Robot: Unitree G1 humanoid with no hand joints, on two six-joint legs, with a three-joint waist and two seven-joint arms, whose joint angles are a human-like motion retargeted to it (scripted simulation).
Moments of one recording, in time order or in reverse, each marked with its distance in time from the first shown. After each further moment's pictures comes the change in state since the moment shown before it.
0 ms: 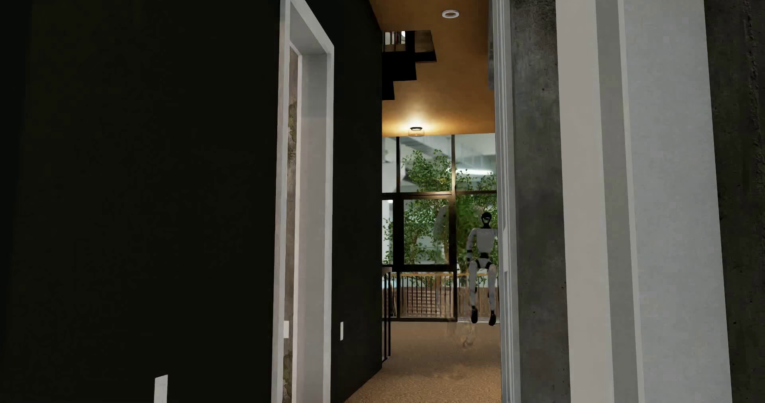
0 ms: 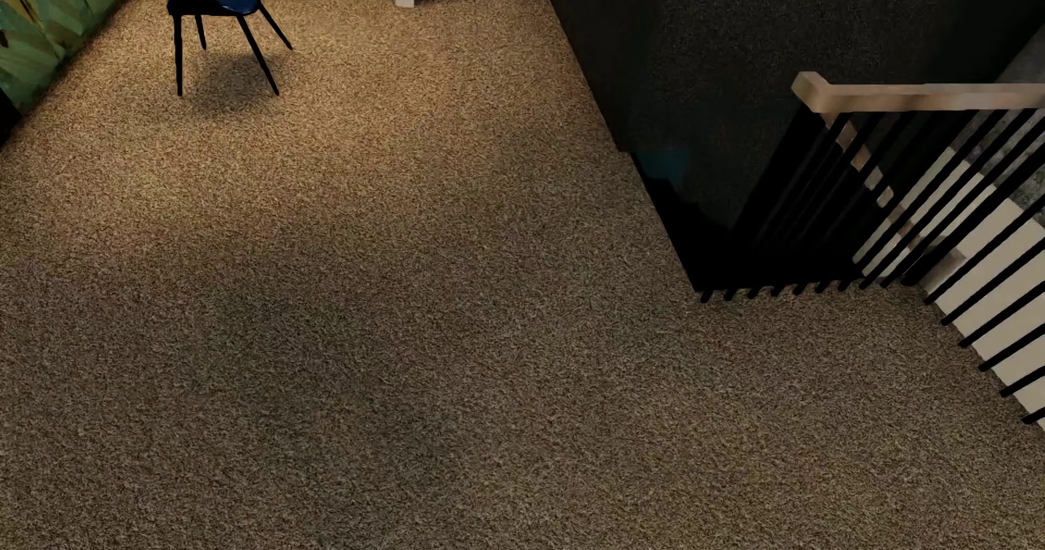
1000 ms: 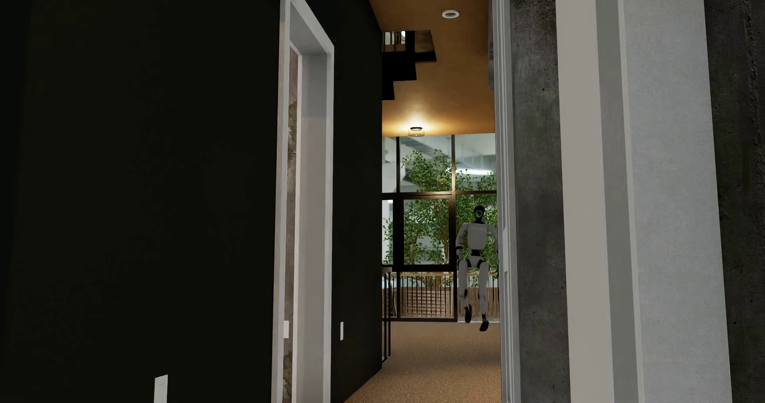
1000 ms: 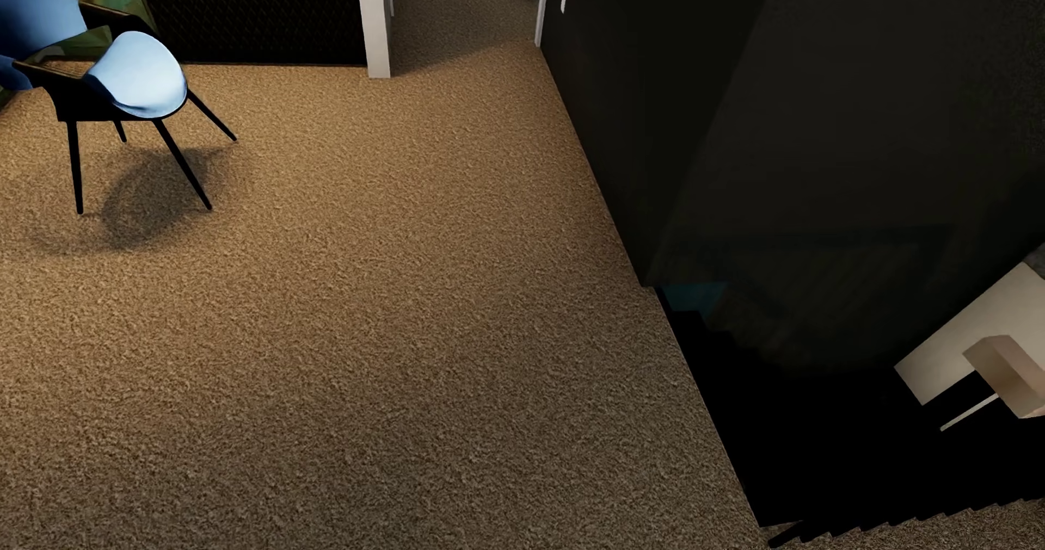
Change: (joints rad) body -0.172 0.228 0.088 -0.015 -0.069 -0.039 0.000 0.000 -0.009 0.094 0.182 0.000 -0.028 -0.003 -0.124 0.019 -0.020 0.000 0.000 -0.154 -0.136 0.131 -0.170 0.000 0.000 0.000 0.000 0.000 0.000
